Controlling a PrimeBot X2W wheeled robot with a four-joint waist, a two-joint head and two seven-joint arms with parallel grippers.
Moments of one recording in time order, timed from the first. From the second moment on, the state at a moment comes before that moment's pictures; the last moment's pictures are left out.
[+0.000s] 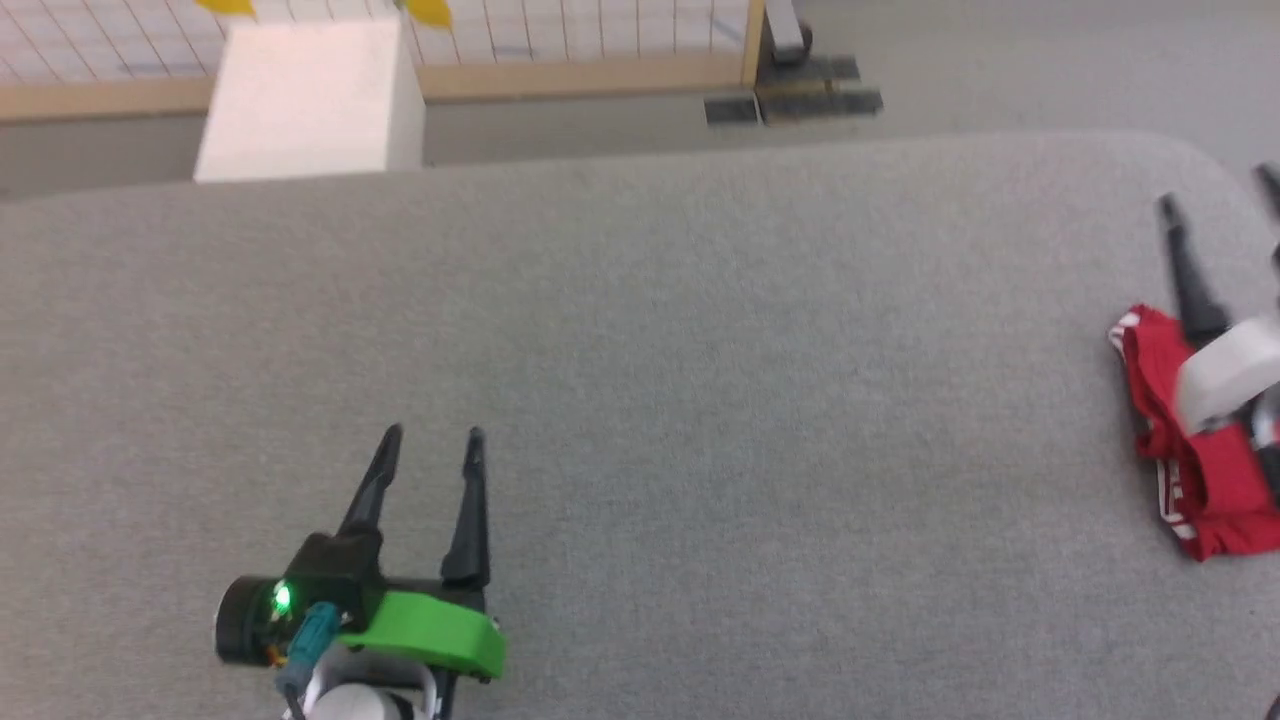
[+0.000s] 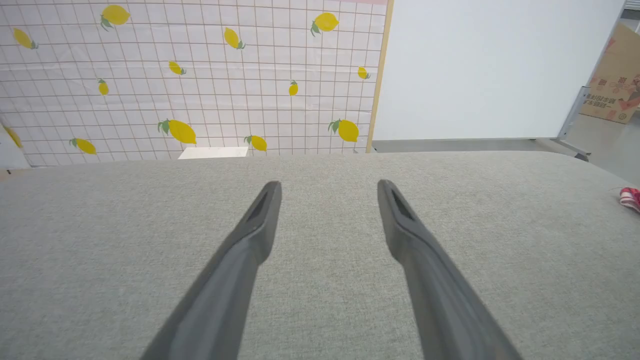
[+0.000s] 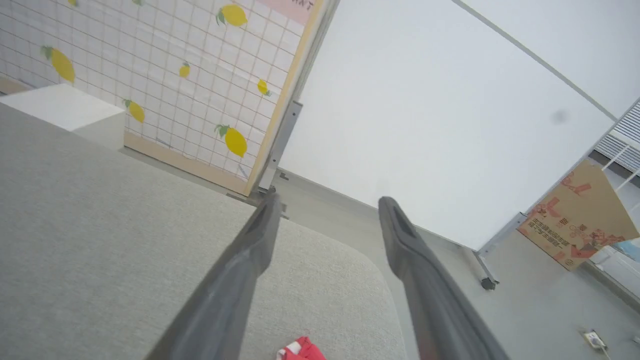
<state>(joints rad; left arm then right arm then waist) -0.03 0.05 -0.12 0.05 -0.12 -0.02 -0.26 -0.52 -0.44 0.04 0.48 -0.01 0.13 -0.19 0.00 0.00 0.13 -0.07</state>
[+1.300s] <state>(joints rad) 0.05 0.05 -0.10 0.15 -0.10 -0.01 -0.26 0.06 -0.05 -0.05 0.15 0.05 0.13 -0.25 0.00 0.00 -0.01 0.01</state>
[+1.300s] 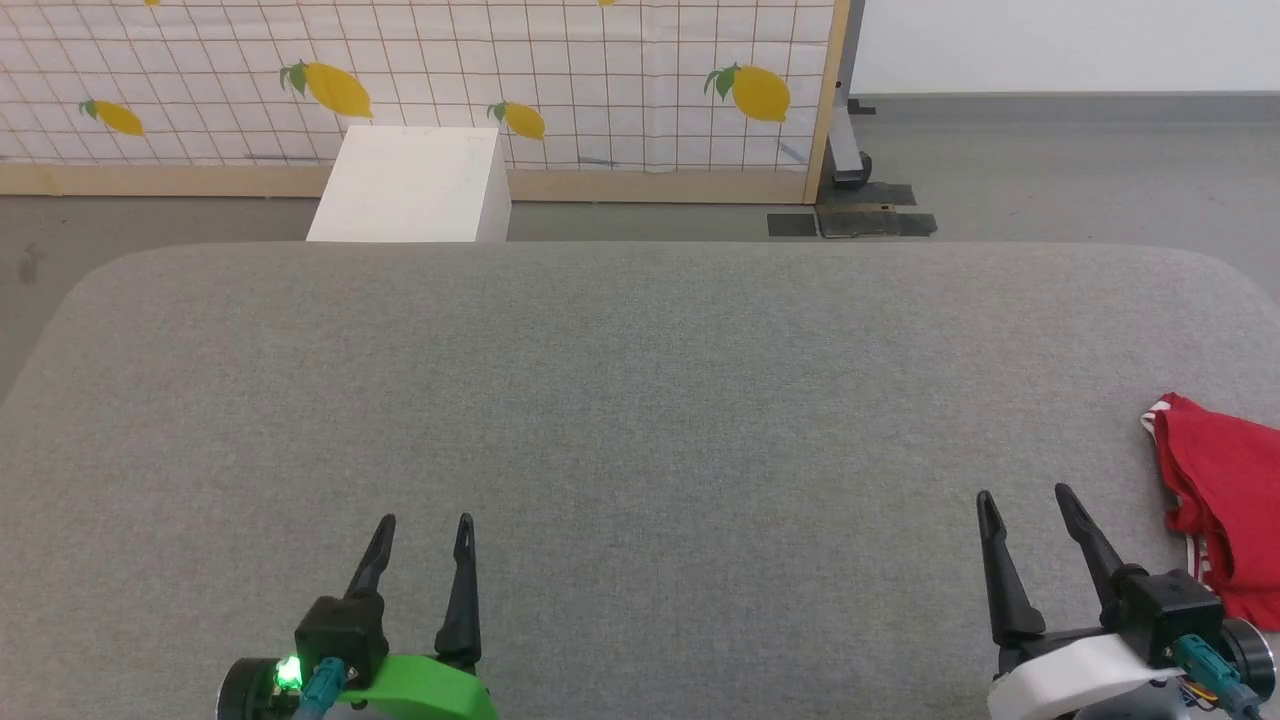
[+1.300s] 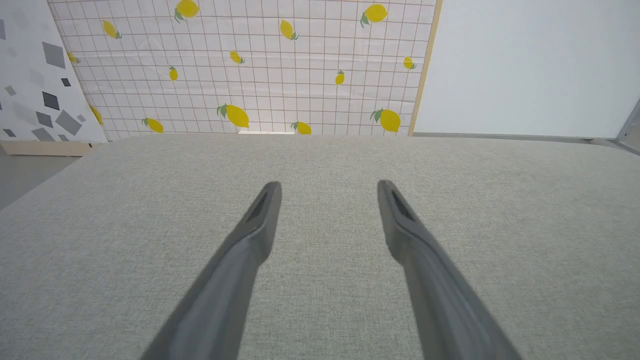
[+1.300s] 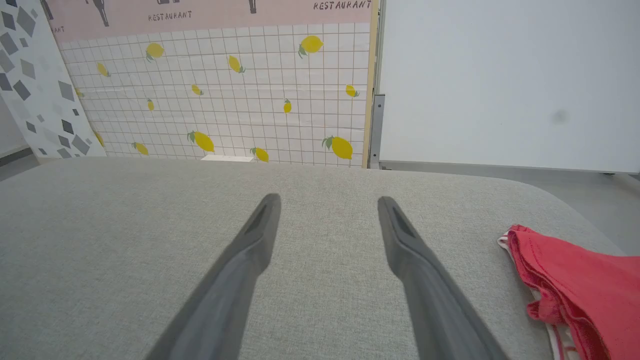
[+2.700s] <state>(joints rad) 0.05 0.05 -0.08 0.12 -0.09 0.00 -0.20 0.06 -0.05 -0.04 0.12 0.05 0.13 -0.19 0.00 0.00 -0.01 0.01</state>
